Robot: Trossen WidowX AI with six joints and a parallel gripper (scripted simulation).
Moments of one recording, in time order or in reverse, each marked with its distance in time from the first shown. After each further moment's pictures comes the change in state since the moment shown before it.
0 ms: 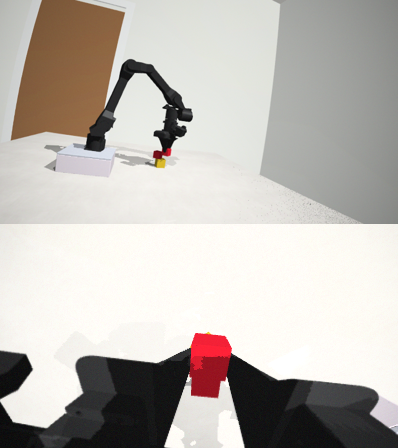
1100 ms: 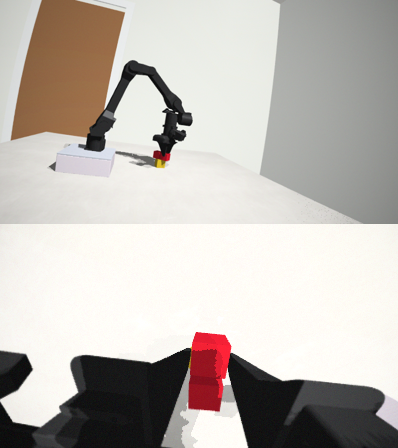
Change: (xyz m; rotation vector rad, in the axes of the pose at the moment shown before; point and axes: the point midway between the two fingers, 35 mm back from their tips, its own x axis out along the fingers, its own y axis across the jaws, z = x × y) arm 0.019 -0.001 -0.001 0.015 0.019 0.000
